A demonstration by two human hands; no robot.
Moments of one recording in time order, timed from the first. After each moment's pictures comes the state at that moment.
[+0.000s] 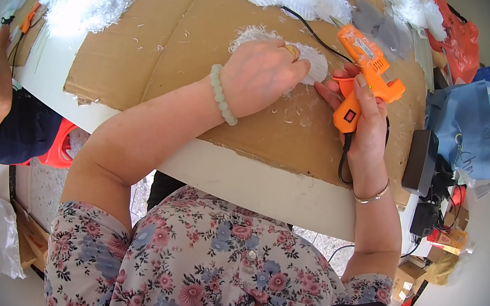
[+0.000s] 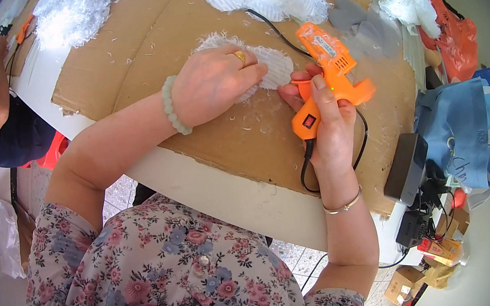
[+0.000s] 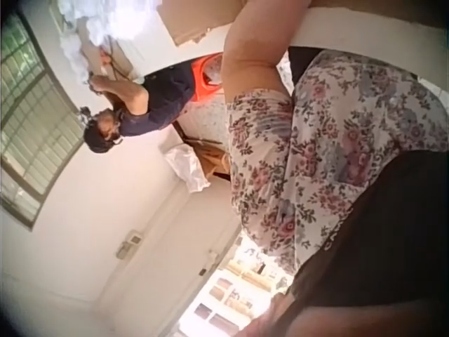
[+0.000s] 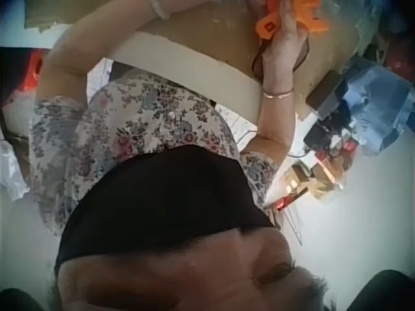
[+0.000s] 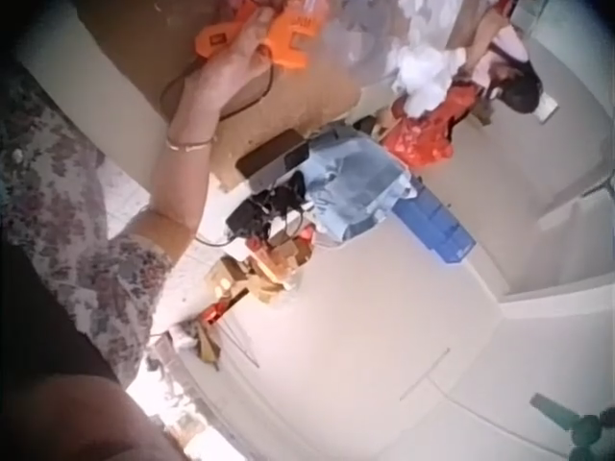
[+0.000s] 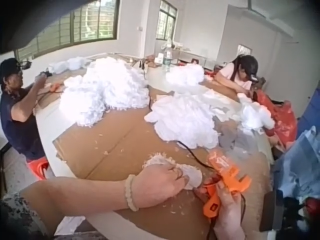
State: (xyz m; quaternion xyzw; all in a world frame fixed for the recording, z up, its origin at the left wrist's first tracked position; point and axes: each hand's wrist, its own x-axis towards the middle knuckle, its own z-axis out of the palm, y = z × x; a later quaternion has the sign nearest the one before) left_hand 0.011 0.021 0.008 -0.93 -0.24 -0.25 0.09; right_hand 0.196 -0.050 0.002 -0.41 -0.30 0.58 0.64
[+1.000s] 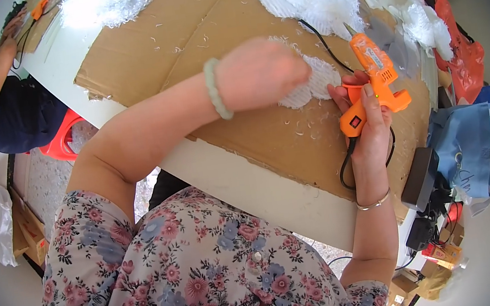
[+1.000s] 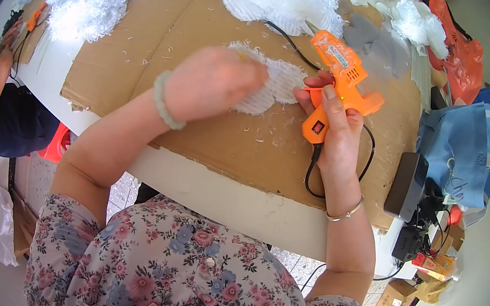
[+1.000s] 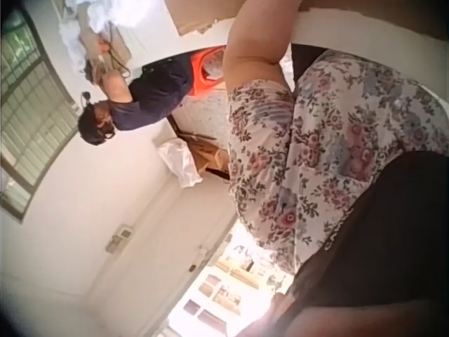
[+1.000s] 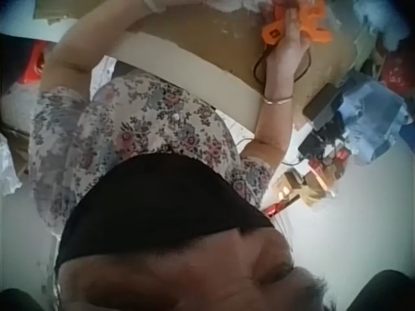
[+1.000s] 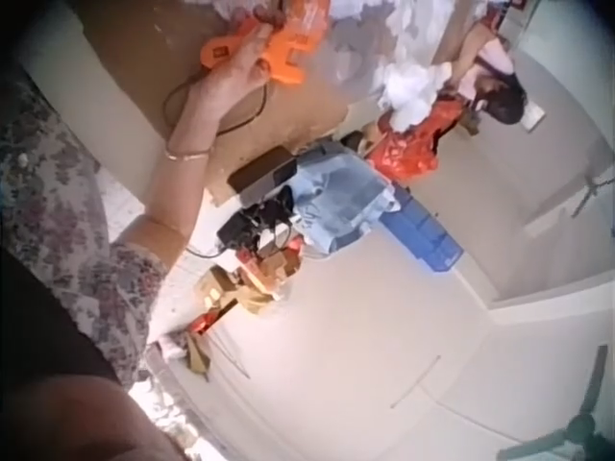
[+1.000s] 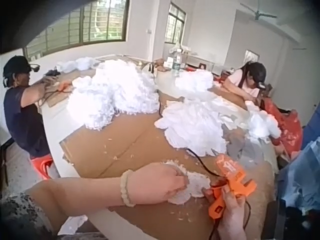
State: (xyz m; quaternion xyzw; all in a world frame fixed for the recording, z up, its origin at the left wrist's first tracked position) left_hand -0.008 0.026 0.028 -0.95 -0.22 -0.20 -0.04; right_hand 0.200 -0.041 -0.003 -0.38 -0.33 0.57 0.64
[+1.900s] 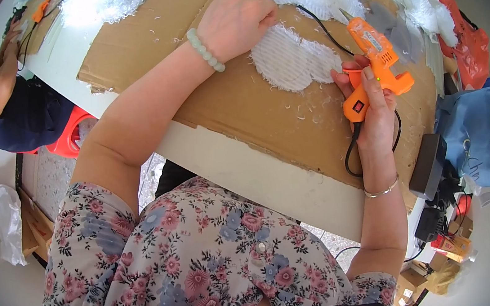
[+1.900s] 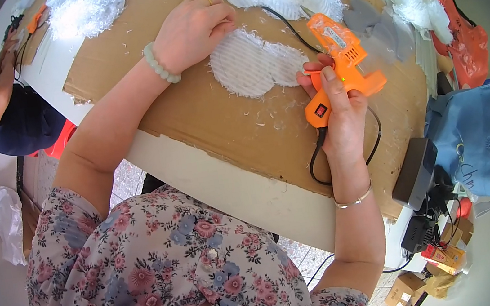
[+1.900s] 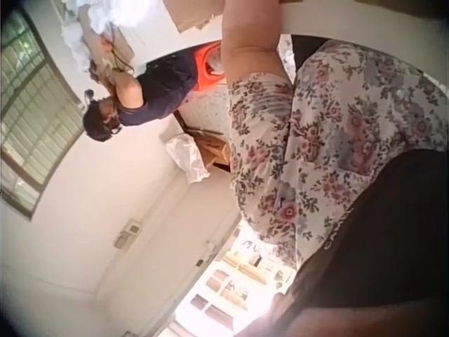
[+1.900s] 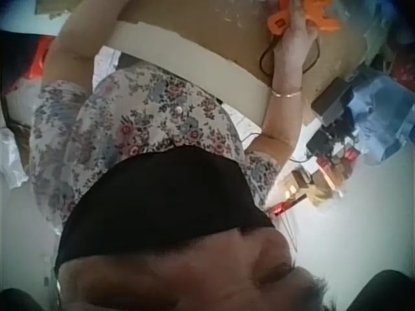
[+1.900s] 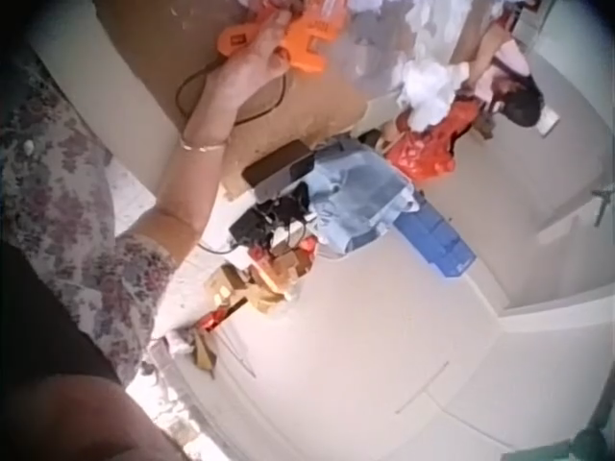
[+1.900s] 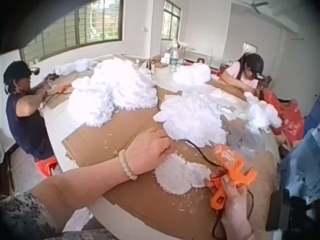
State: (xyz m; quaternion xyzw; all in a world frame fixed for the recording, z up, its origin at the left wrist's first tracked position) left_hand -0.027 0.073 0.016 -0.89 -0.37 -0.27 0.06; right_hand 0.203 -0.038 -0.003 -0.41 -0.33 0.57 0.63
